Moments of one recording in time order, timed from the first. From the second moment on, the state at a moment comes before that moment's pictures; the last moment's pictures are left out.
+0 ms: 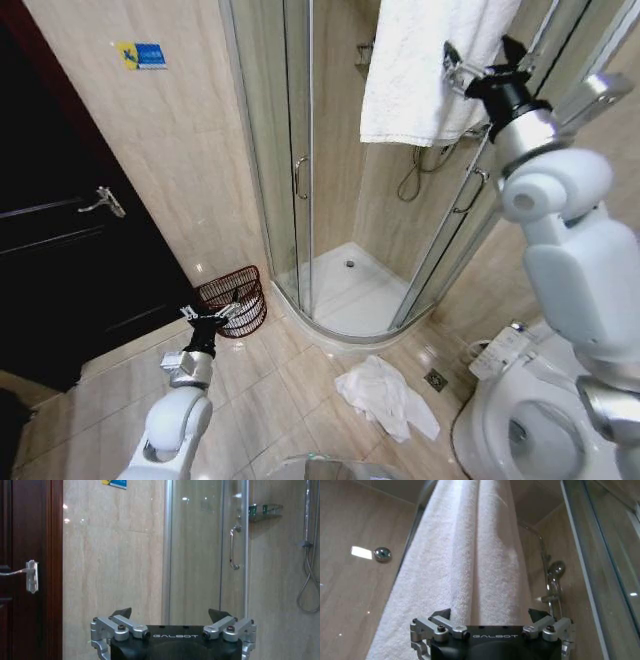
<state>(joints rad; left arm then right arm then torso) 1.60 -1.33 -0.64 -2.19 -0.26 -0.01 -0.14 -0.15 0.82 0.20 1.91 0.89 -0.30 0.33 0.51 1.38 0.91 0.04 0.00</state>
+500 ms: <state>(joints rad) 1.58 -1.32 -0.64 -2.18 -0.27 -0.02 -0.14 -0.05 0.87 0.12 1.83 0.97 -0.29 0.29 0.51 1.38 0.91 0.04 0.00</state>
